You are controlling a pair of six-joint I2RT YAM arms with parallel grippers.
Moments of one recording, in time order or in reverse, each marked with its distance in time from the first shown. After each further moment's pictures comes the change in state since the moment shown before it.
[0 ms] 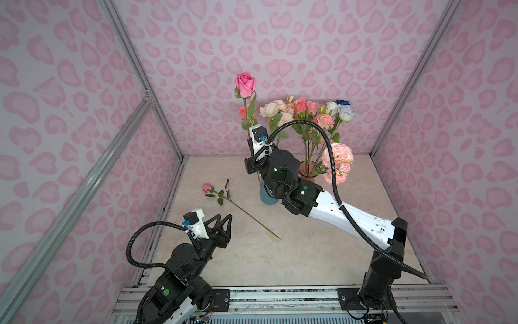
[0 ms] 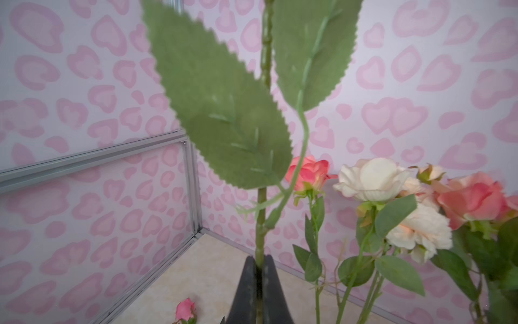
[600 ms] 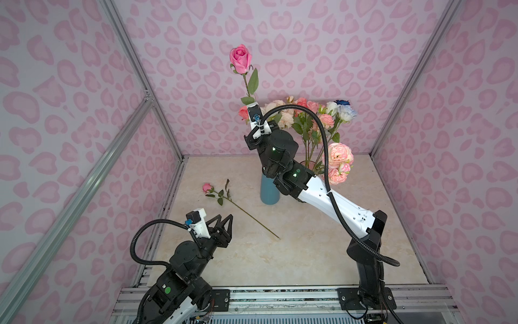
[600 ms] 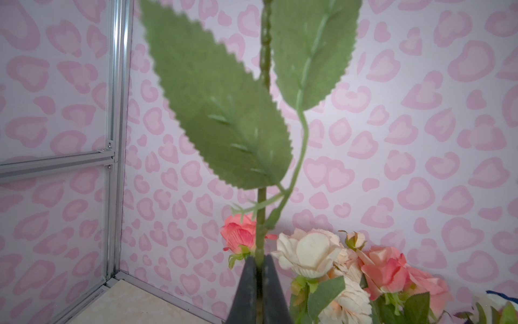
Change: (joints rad) left arm 0.000 0.030 0.002 -0.019 -0.014 0.000; right arm -0.084 0.200 0.325 0.016 0.074 -0.278
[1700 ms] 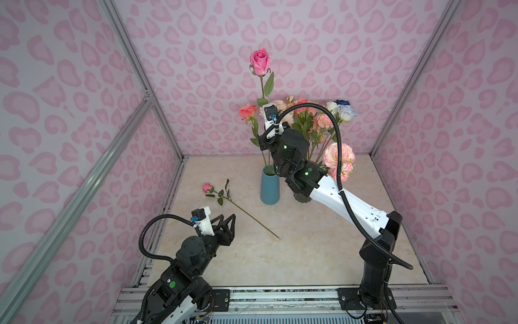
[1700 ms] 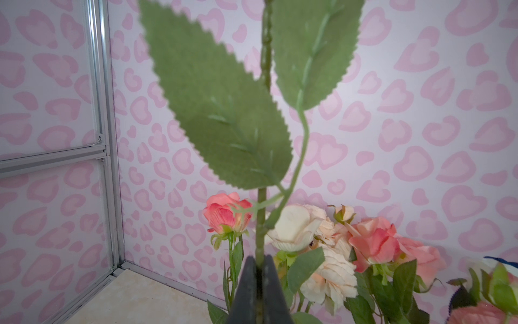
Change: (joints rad) left arm 0.000 0.074 -0.005 0.013 -0.003 0.000; right arm -0.057 -0.116 -0.181 0.002 -0.053 0.134
